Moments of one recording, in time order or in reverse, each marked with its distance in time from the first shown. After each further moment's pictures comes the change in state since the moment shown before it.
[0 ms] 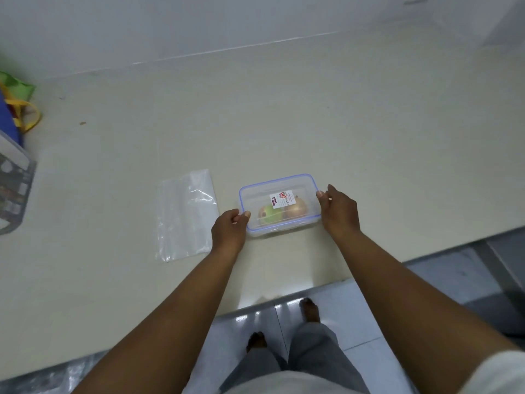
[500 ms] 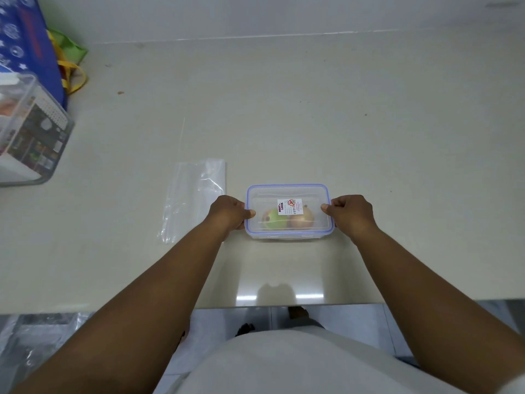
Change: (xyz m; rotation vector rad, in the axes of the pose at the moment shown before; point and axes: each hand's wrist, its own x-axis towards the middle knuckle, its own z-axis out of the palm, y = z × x) left_hand 0.030 0.035 -0.010 -0.015 -0.082 -0.291; right_hand 0.058 -0.003 -0.015 0.120 -0.270 0.080
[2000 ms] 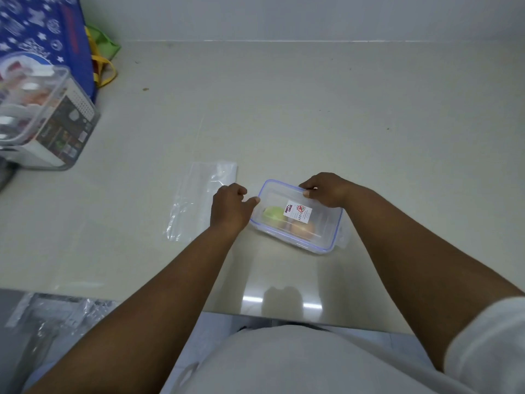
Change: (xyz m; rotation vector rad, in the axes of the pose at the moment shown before) left_hand -0.003 0.015 0.006 0.230 0.395 0.245; right_hand 0.071 -0.088 0.015 -0.644 -0.582 -0.517
